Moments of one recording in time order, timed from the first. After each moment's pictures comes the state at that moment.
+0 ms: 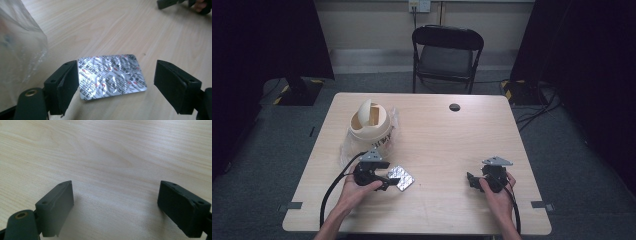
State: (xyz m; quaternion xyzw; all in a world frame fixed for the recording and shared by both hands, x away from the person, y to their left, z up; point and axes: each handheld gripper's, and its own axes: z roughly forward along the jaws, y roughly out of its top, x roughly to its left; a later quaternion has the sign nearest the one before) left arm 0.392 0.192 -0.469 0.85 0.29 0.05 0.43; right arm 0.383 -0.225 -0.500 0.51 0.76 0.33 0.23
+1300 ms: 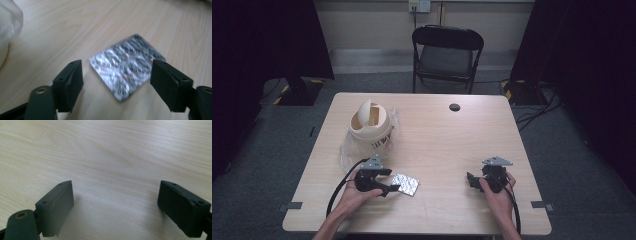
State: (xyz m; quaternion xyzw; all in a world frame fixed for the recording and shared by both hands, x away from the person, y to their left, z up) left arm 0.387 0.190 -0.491 0.86 0.27 0.04 0.44; right arm 0.383 -0.225 -0.500 0.51 0.76 0.33 0.23
